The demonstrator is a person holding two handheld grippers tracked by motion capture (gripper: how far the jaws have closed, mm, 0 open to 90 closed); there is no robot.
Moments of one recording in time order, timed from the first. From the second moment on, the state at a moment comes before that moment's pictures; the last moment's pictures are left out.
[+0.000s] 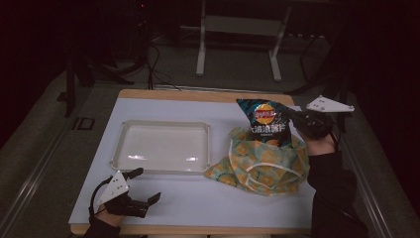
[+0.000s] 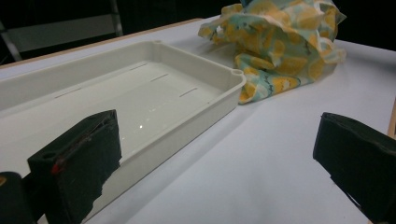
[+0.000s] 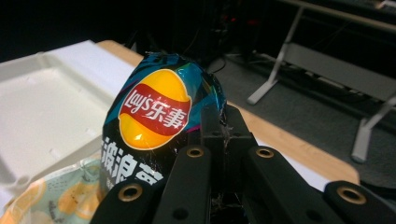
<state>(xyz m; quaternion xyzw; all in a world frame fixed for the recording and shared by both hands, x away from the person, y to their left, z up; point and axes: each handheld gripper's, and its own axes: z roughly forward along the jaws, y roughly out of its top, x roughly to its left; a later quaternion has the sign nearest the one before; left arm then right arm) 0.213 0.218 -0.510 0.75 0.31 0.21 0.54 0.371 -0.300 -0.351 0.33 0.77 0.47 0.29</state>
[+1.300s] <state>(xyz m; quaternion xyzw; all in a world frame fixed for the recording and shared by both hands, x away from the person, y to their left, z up) 0.211 0.218 -0.510 0.75 0.30 0.21 0.55 0.353 -0.211 -0.273 0.31 0.71 0.52 0.35</state>
